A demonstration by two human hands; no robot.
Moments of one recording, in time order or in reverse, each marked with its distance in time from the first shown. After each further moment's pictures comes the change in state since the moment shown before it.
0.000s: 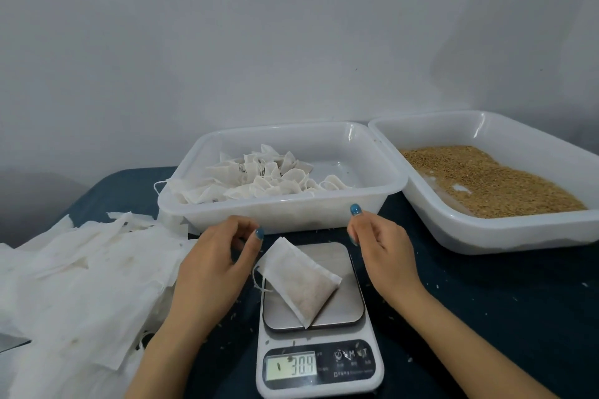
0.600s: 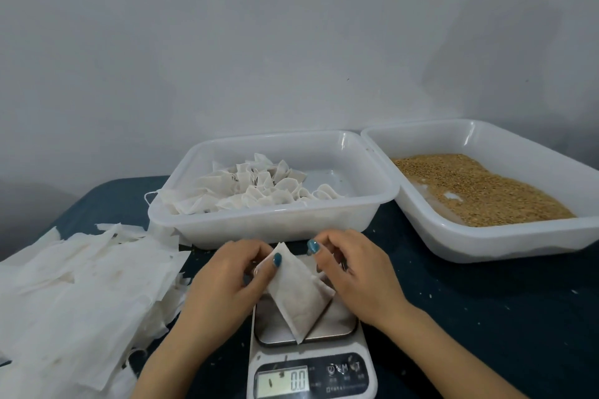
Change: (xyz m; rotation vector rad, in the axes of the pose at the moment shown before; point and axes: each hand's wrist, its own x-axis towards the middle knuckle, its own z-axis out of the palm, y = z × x) left_hand -0.004 0.008 0.008 -0.079 -0.153 0.154; right_hand -0.008 -0.014 0.003 -0.210 -0.235 -0.143
